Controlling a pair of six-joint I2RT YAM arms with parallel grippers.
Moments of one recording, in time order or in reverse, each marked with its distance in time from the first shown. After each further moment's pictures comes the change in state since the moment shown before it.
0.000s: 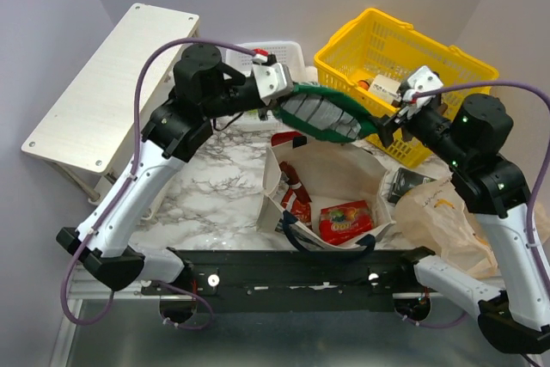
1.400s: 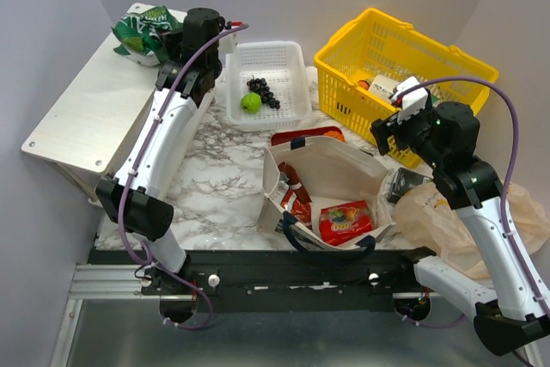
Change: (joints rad) left arm 0.295 0.357 0.274 -0.192 -1.465 0.964; right arm -0.063 -0.035 -0.232 0.085 0.115 0.080
